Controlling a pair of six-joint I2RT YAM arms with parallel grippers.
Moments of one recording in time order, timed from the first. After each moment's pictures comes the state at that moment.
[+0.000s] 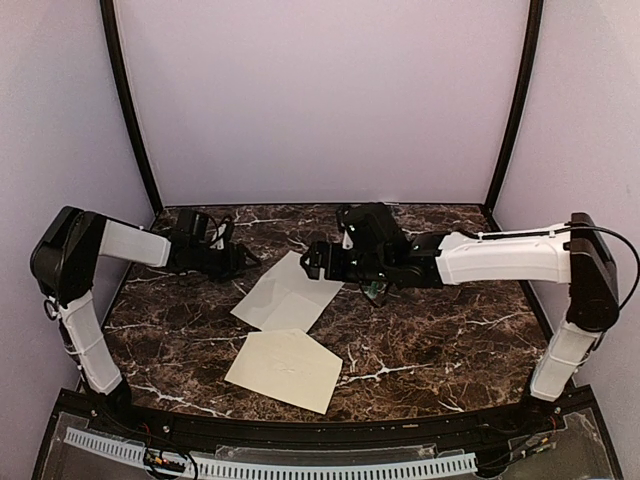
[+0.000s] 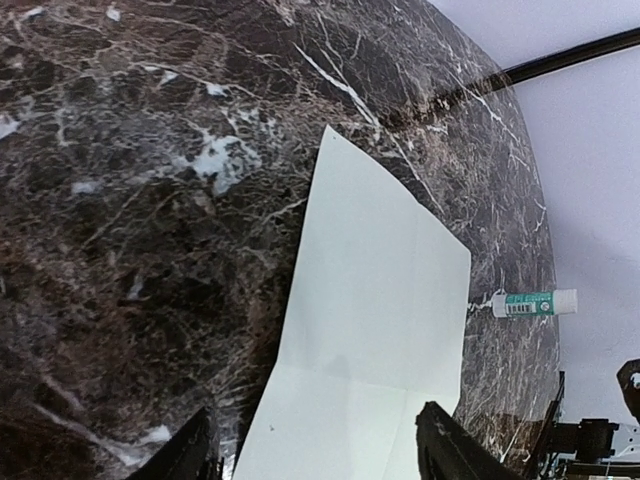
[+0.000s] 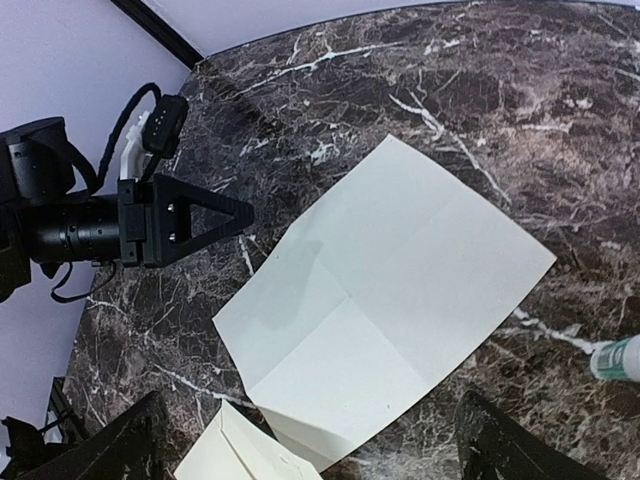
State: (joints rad) left arm -0.28 1.82 0.98 0.06 0.53 -0.53; right arm 0.98 1.72 1.24 -0.11 0.16 0.70
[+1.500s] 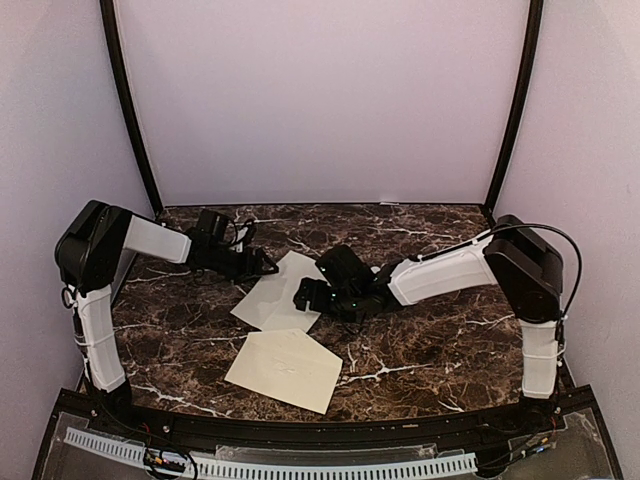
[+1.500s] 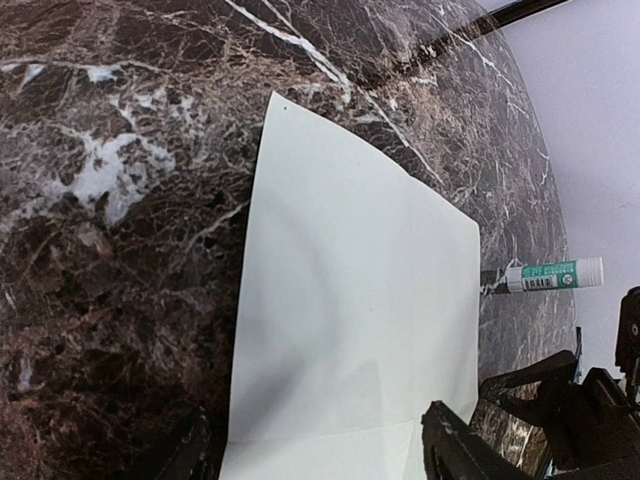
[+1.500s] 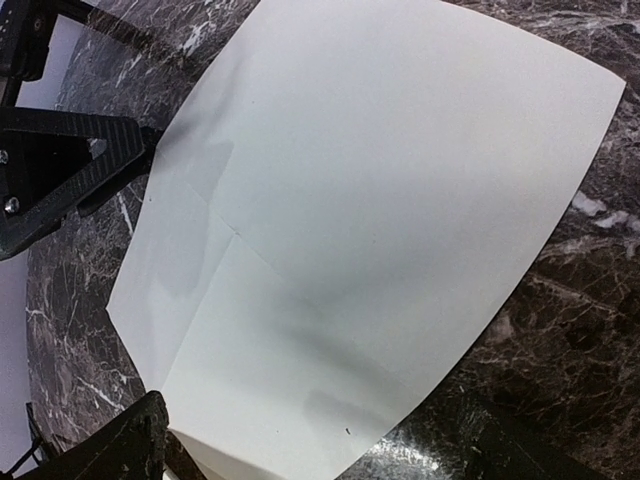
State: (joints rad) left arm -0.35 2.00 1.13 0.02 0.57 -0.43; right arm 0.99 2.03 1.27 -0.03 0.11 0.95
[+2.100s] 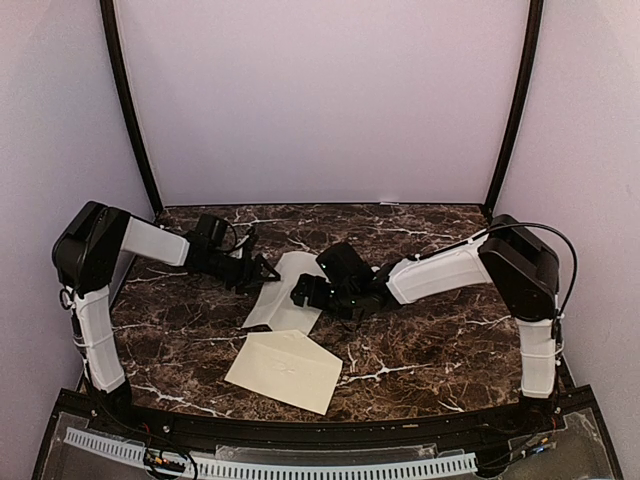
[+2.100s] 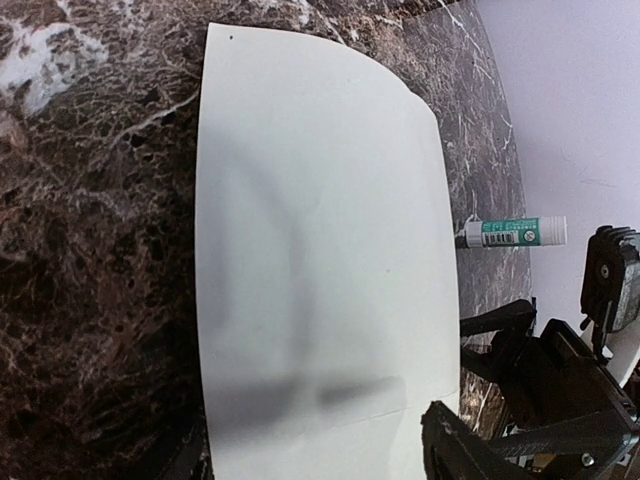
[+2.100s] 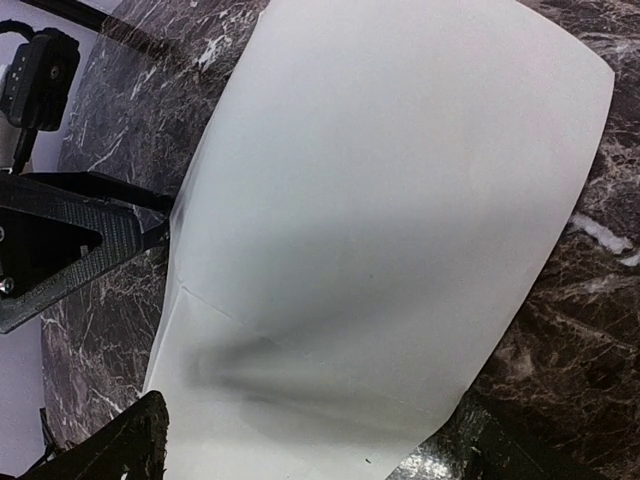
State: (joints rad) left arm -0.35 1.98 1.10 -0.02 0.72 -0.47; right arm 0.97 2.06 1.28 0.03 0.08 0.95
